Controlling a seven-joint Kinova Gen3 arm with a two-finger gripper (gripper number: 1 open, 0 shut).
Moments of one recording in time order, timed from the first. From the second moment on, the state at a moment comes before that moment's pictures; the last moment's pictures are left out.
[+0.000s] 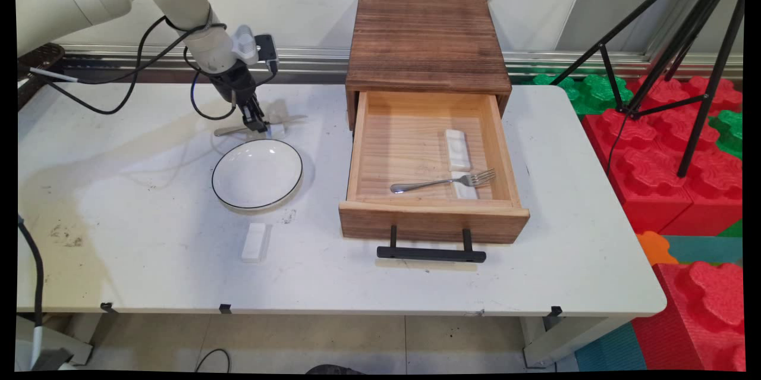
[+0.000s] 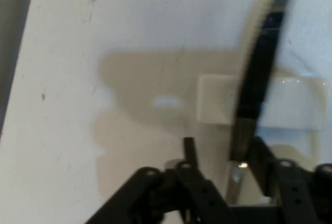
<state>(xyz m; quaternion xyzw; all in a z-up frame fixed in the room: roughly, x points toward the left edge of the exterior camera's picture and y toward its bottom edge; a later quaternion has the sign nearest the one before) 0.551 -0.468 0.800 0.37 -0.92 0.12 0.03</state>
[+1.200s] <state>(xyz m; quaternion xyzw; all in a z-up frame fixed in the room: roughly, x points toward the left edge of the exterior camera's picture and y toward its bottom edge) 0.542 -0.431 0.877 0.48 -0.85 0.23 0.05</state>
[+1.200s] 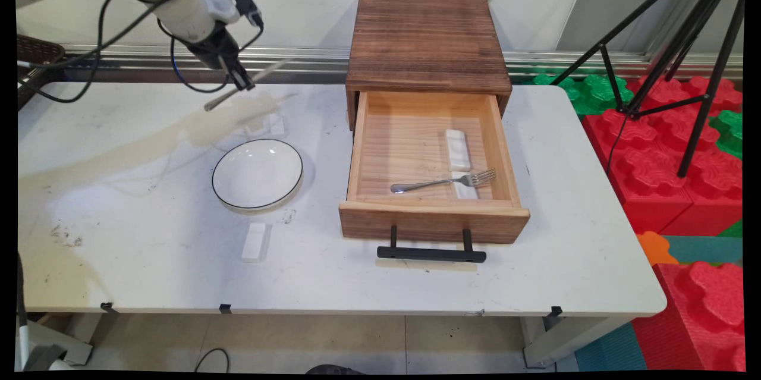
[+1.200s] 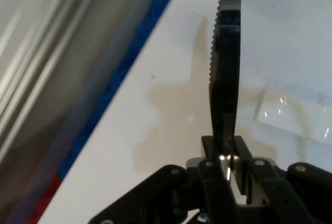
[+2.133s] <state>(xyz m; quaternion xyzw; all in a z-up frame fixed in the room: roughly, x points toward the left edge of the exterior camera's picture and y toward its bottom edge) 0.407 -0.422 0.982 0.38 -0.87 0.27 0.16</state>
